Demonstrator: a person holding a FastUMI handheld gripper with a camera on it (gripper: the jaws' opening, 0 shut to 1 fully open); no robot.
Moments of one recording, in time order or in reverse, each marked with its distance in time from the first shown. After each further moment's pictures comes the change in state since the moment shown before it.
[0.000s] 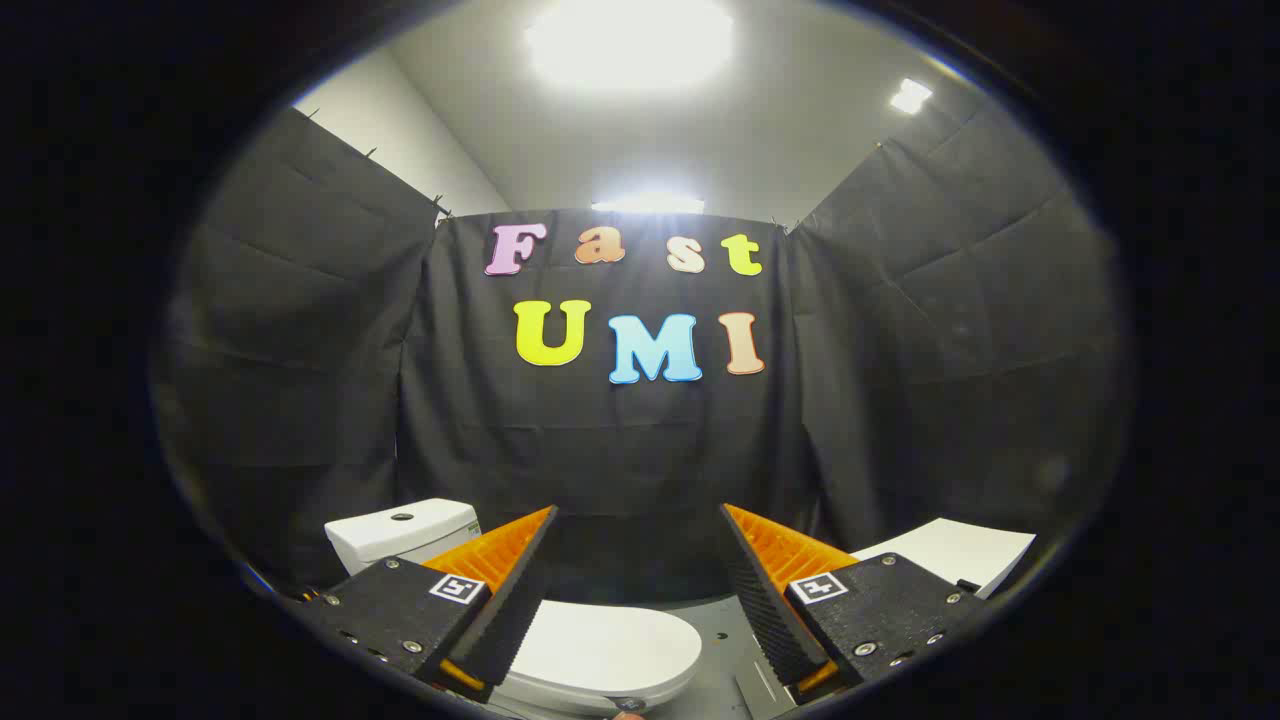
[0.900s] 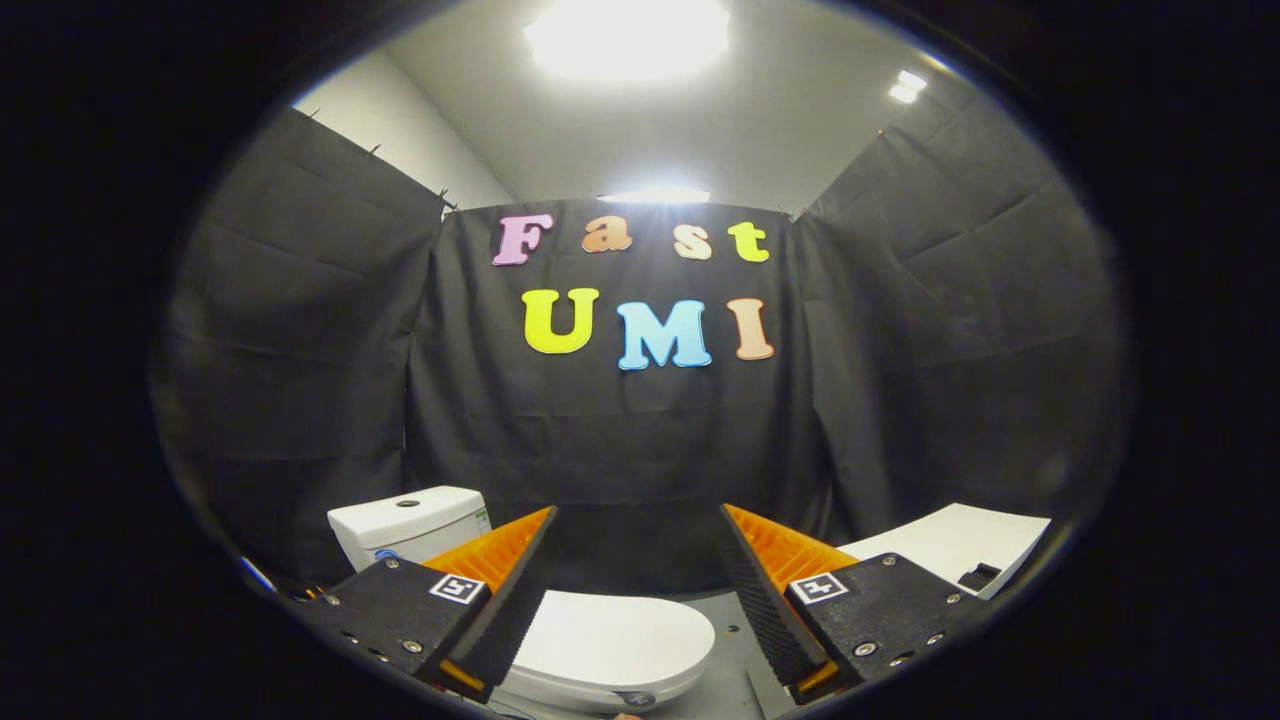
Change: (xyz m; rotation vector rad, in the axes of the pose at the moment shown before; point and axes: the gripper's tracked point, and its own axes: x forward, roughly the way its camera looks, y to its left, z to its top) arm 0.001 0.008 -0.042 0.057 0.014 0.005
